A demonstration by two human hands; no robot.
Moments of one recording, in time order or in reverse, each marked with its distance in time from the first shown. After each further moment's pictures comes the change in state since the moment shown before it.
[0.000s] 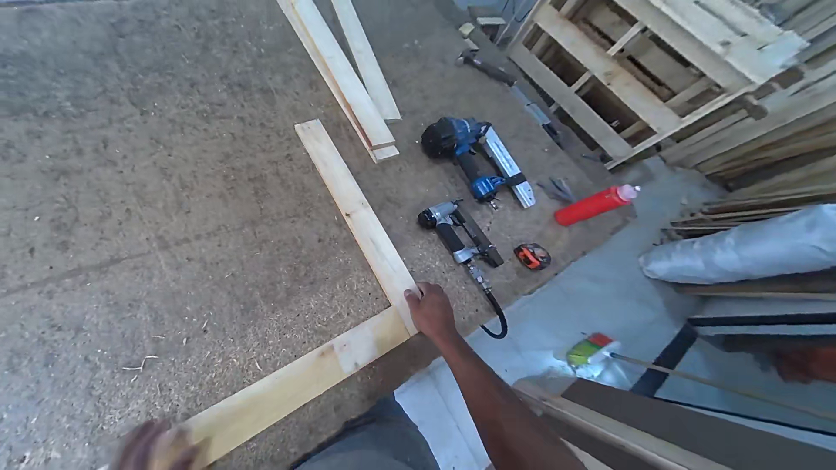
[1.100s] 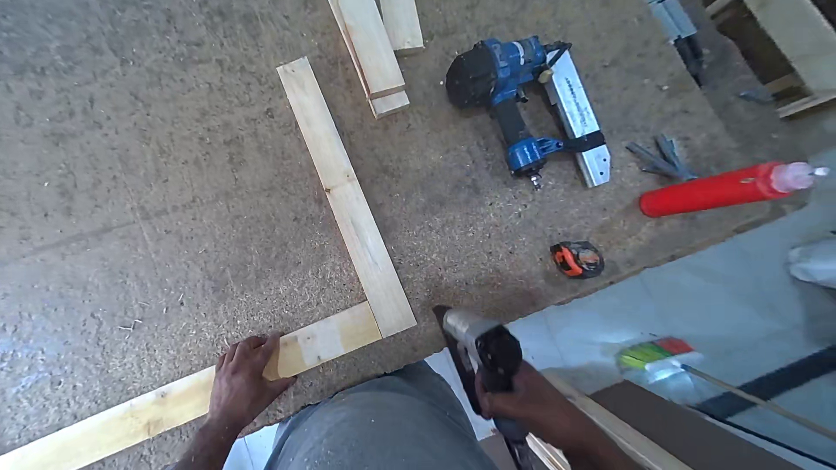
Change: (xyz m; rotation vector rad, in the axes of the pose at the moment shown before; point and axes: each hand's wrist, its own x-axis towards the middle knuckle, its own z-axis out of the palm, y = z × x) left_hand 0.064 0.142 0.150 0.555 -0.120 0.219; right_hand -0.033 0.129 -0.171 0.701 -0.810 -0.062
